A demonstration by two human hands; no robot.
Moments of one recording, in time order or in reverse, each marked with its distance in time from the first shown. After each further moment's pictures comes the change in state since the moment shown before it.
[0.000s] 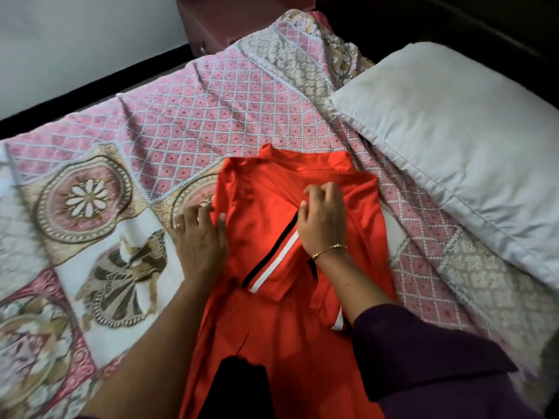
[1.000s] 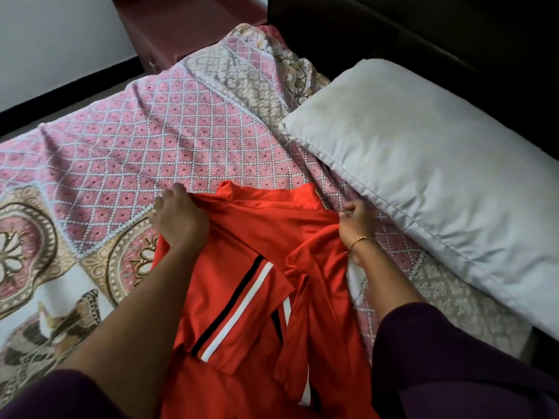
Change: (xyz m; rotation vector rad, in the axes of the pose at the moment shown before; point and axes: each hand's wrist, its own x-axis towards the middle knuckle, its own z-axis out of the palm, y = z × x) left_hand 0.103 0.074 0.017 0.038 -0.084 -0.280; right_hand 0.068 0.107 -0.026 0.274 -0.232 0.806
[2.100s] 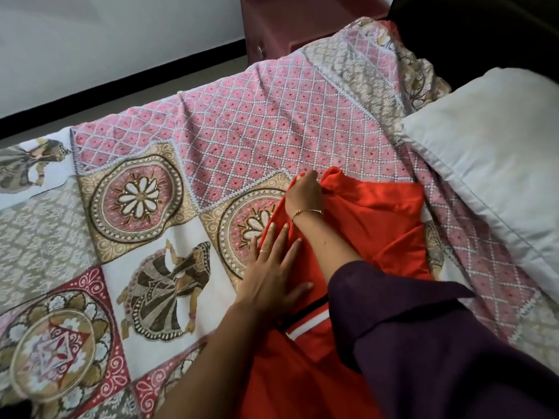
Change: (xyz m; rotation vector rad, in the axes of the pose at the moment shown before) left_hand -0.093 -0.124 -0.003 0.170 -0.191 0.716; right_hand -0.115 -0.138 0.177 -0.152 -0.233 -0.354
